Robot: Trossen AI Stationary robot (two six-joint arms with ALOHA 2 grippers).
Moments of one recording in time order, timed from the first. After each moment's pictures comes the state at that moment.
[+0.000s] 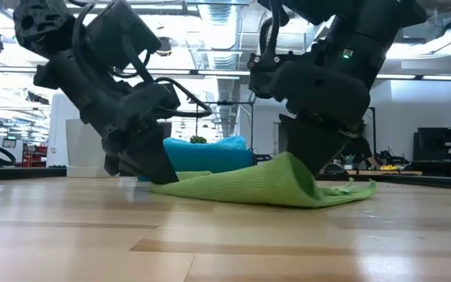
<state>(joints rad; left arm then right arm) -0.20 1.72 0.63 0.27 -0.22 -0.72 0.40 1.98 1.21 -0.46 0.27 0.68</state>
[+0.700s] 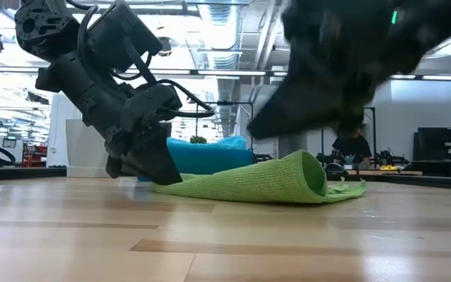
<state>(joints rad) -0.19 1.74 0.63 0.30 -0.22 -0.74 0.53 1.87 0.93 0.23 0.54 0.67</state>
